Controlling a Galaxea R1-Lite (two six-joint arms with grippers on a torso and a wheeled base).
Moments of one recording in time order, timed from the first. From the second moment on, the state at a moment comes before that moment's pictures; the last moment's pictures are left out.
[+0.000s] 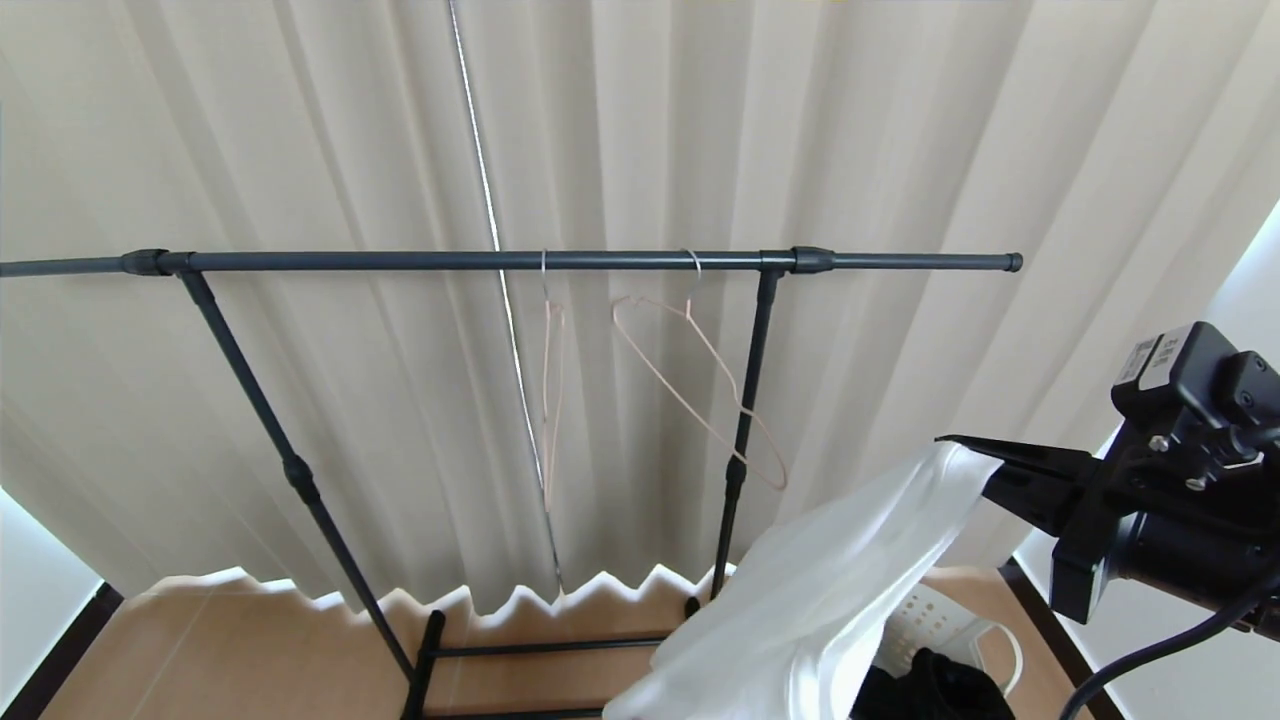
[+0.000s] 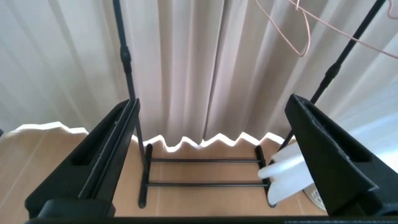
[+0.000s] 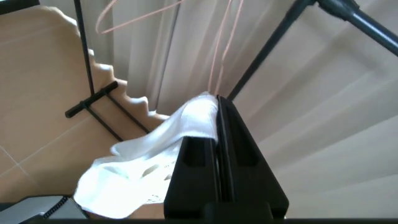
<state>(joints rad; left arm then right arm) 0.00 0.00 -0.04 0.09 0.03 -0.05 0.54 1.24 -0.55 -0.45 0.05 -0.32</state>
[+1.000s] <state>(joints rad) -0.07 0.34 -0.19 0.09 -0.20 0.07 0.67 1.33 -0.67 -0.45 -0.01 -0.32</state>
